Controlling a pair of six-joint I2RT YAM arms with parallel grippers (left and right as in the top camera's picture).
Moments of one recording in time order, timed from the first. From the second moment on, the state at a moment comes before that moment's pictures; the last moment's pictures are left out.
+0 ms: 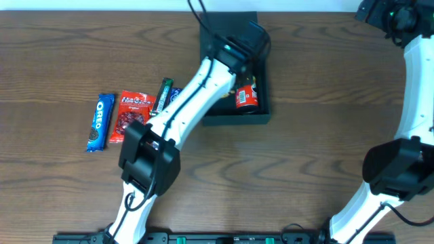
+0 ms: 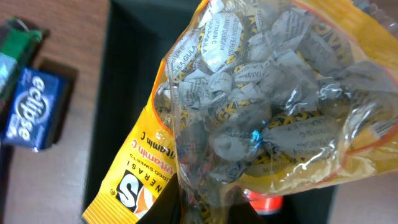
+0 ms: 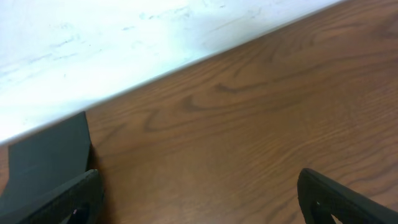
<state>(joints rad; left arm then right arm) -0.65 2.18 2.08 -1.15 -0.21 -0.82 -0.23 2.01 2.15 -0.91 -0.06 0.25</state>
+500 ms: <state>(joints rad) -0.66 2.18 2.08 -1.20 -0.31 -1.09 -0.23 2.01 2.15 -1.00 -0.06 0.25</state>
